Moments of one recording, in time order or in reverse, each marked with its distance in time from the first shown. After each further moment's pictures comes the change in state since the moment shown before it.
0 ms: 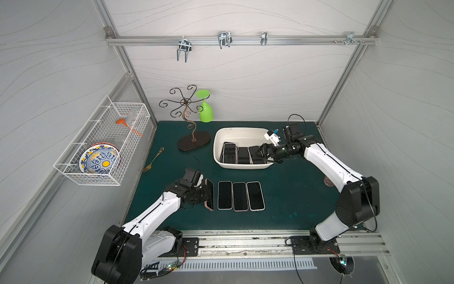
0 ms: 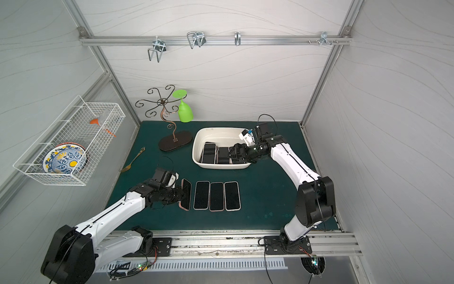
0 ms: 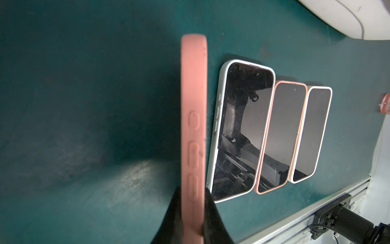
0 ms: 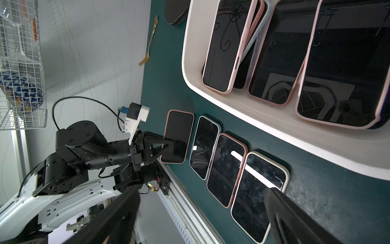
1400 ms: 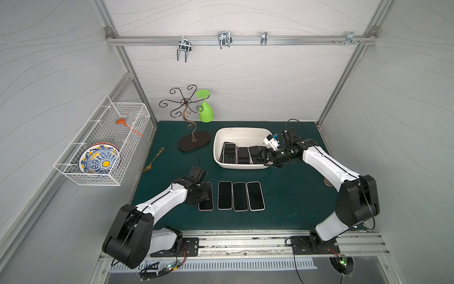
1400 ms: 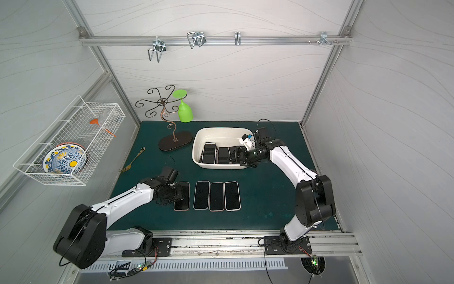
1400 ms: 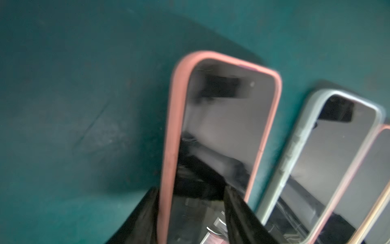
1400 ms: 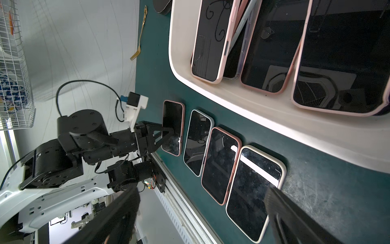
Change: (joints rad) left arm -0.009 0.200 0.057 -0.049 -0.229 -0.112; right arm 0.000 0.002 -0.076 0.041 0.000 -0.001
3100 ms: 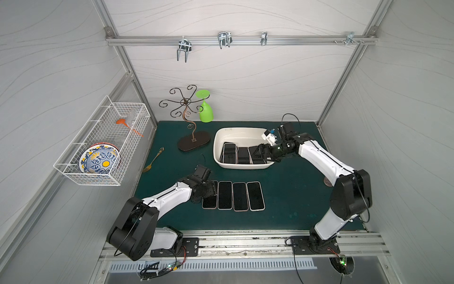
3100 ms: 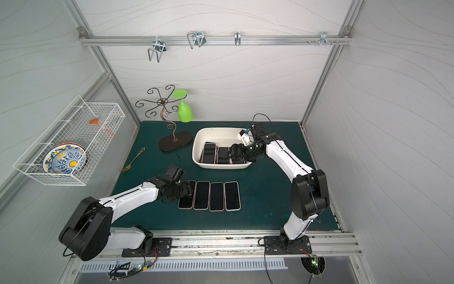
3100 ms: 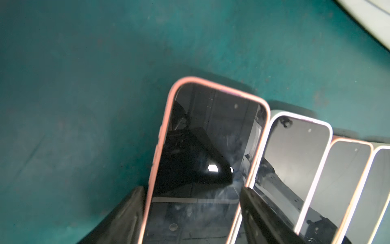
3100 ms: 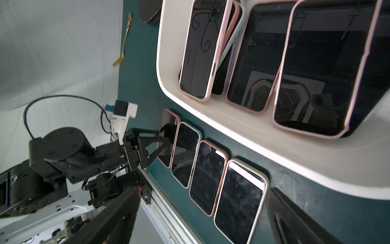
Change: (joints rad) left arm -0.071 0.028 0.008 0.132 0.006 -0.037; right arm 0.041 0.121 0.212 -0.092 0.166 -0.042
